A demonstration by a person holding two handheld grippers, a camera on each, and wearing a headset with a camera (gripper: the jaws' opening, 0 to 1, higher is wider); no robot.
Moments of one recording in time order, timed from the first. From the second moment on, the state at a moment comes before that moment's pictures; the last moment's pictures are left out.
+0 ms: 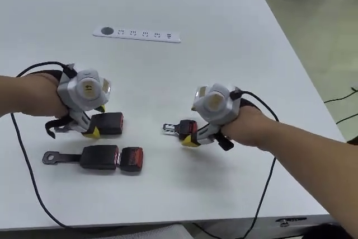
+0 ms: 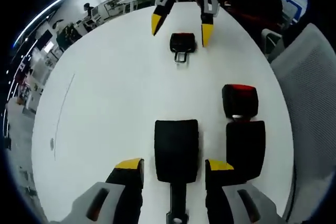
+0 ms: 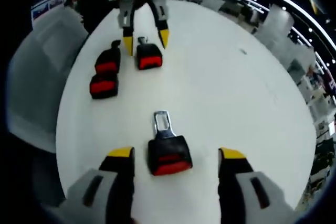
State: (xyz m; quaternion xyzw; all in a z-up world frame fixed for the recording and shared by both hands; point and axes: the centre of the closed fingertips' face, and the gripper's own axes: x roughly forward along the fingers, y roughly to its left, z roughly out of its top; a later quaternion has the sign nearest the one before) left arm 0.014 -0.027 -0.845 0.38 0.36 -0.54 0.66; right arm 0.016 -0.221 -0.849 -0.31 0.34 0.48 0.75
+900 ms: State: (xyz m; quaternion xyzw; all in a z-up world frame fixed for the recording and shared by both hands) left arm -0.095 0.088 -0.758 0.23 0.29 -0.40 0.84; right arm -0.088 -0.231 -0.786 -0.17 0.27 0.42 0.85
